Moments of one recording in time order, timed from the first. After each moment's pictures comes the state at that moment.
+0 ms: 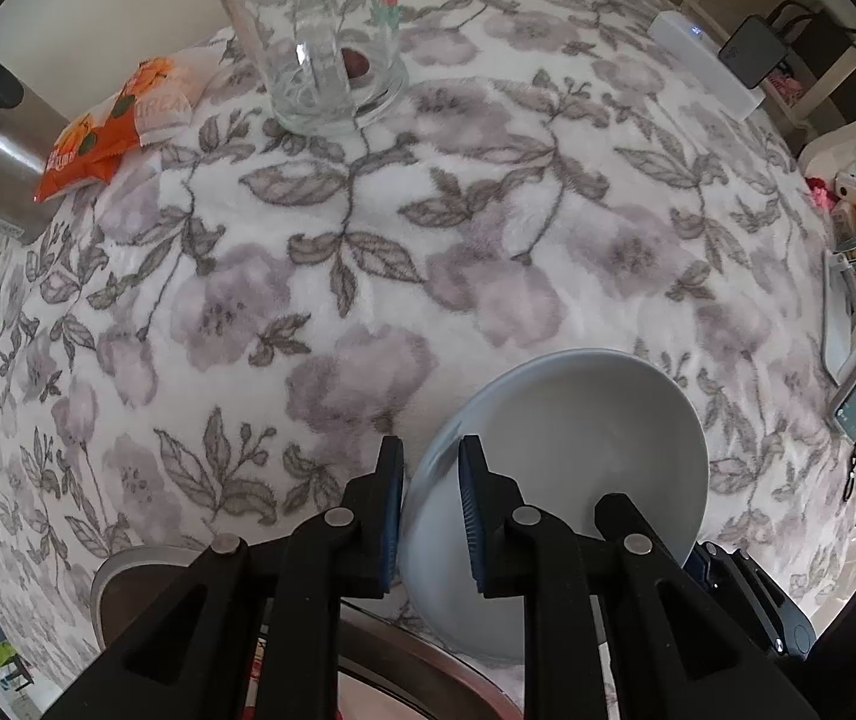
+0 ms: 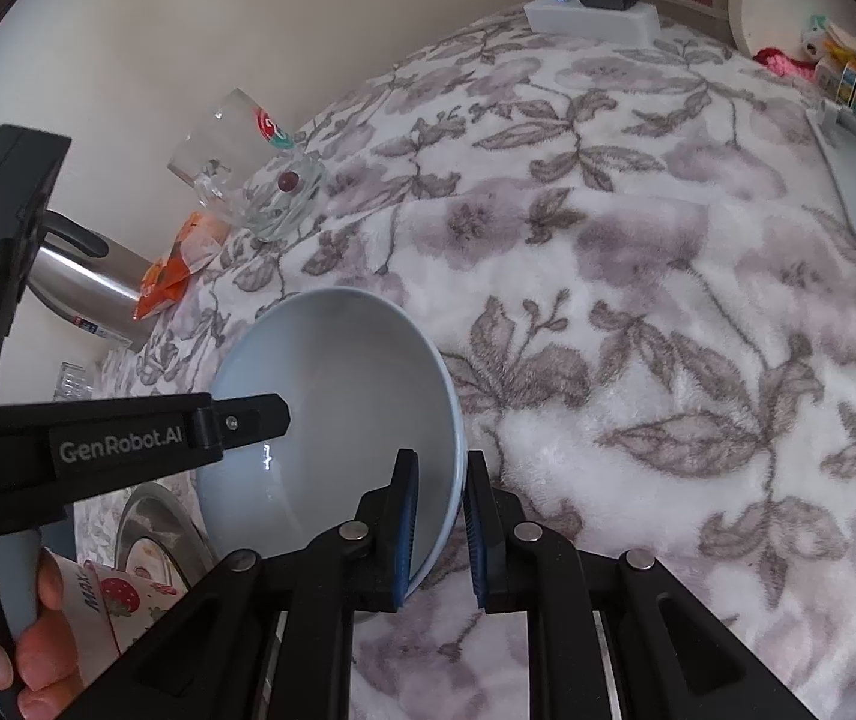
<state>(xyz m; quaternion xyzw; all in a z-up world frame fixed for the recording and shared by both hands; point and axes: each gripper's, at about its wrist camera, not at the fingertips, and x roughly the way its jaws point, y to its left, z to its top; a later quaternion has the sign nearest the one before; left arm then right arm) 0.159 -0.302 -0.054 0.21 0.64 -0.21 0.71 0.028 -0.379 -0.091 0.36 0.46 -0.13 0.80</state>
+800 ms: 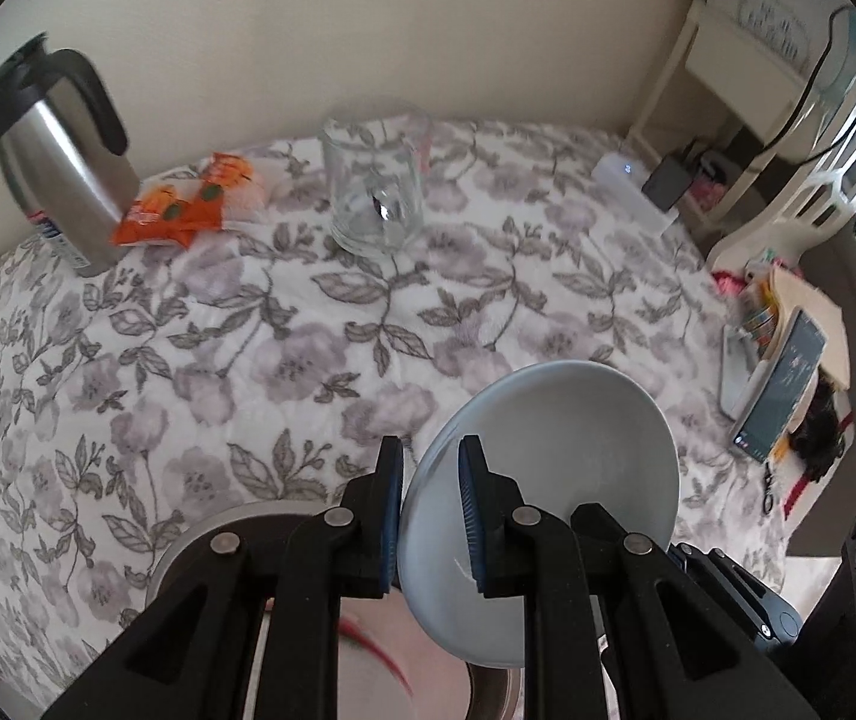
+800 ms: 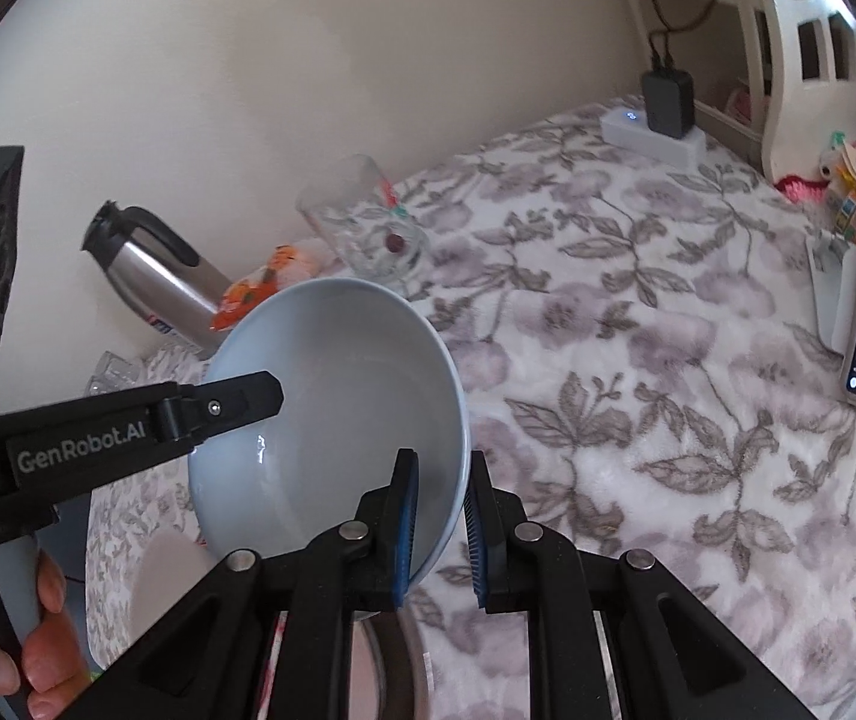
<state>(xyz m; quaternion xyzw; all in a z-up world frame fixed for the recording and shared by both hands) 0.136 -0.245 0.047 0.13 0.55 -0.26 0.78 0.017 -0.336 -0.001 0.30 0.41 -0.11 0.85</state>
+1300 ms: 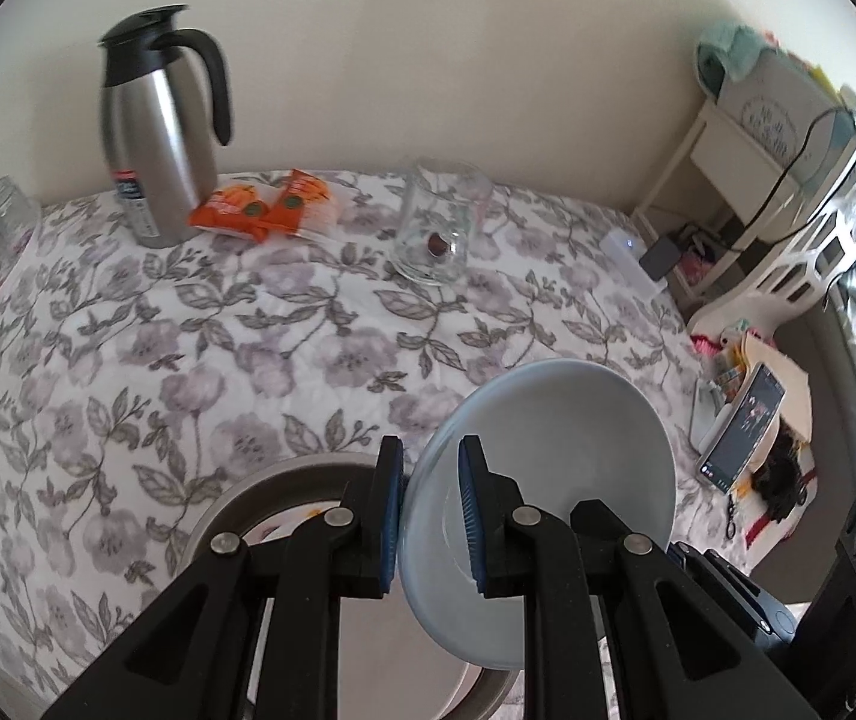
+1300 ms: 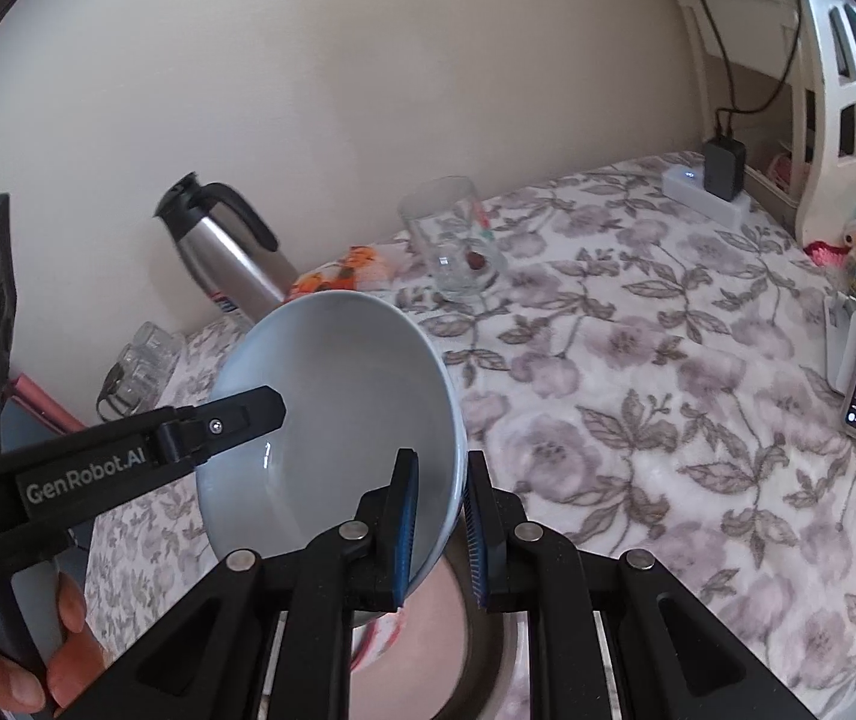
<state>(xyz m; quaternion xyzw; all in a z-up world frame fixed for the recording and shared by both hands) 0.116 -0.167 0.085 0.04 0.52 -0.25 0.82 0.008 -0.281 0.041 0.26 0.39 -0.07 0.88</state>
